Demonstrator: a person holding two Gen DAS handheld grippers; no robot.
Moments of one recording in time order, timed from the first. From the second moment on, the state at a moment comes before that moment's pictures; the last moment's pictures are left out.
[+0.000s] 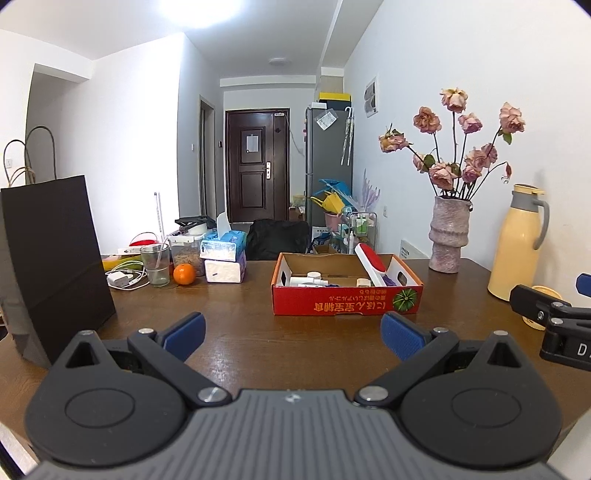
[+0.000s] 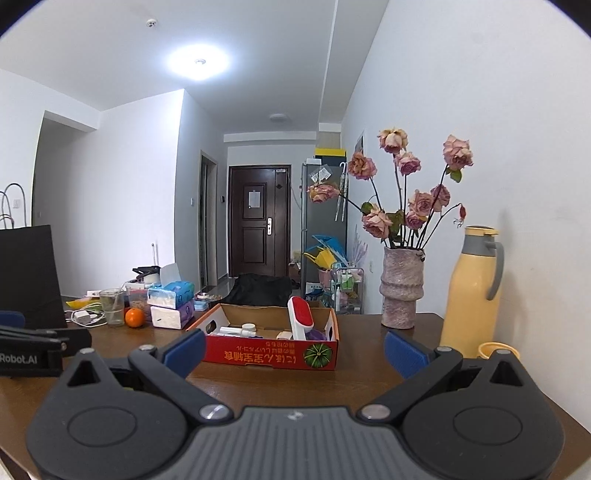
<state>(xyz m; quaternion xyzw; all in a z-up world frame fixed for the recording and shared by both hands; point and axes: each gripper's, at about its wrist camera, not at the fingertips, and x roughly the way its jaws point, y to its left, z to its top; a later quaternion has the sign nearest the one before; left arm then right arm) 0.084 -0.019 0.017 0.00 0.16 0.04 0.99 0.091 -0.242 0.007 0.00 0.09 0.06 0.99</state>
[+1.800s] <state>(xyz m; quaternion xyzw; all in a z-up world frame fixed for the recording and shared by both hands) 0.070 -0.014 0.008 -0.01 0.16 0.04 0.99 0.077 -0.239 0.000 -0.01 0.10 0.06 0.99</state>
